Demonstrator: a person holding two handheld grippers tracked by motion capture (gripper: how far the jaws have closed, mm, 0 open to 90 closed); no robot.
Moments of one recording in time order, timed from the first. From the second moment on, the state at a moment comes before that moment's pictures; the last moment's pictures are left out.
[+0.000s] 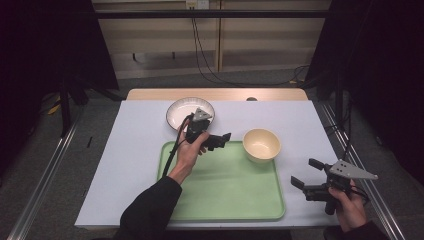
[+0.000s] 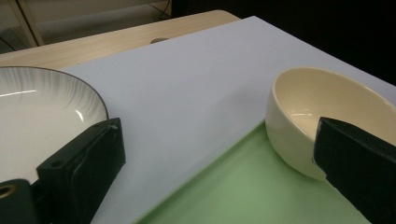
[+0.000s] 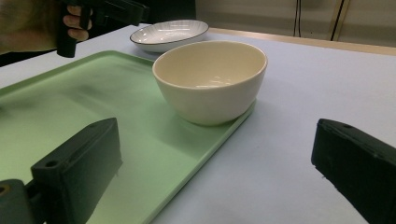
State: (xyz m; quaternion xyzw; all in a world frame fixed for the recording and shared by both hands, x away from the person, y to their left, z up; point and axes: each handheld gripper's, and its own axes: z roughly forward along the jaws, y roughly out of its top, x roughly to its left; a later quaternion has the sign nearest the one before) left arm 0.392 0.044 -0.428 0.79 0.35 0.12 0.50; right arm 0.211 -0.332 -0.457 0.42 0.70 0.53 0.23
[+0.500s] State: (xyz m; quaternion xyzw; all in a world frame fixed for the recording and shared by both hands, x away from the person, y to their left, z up) left arm 0.359 0.089 -0.413 0.78 0.33 0.21 0.49; right arm 0.212 -0.331 -0.457 0.42 0.70 0.53 0.23
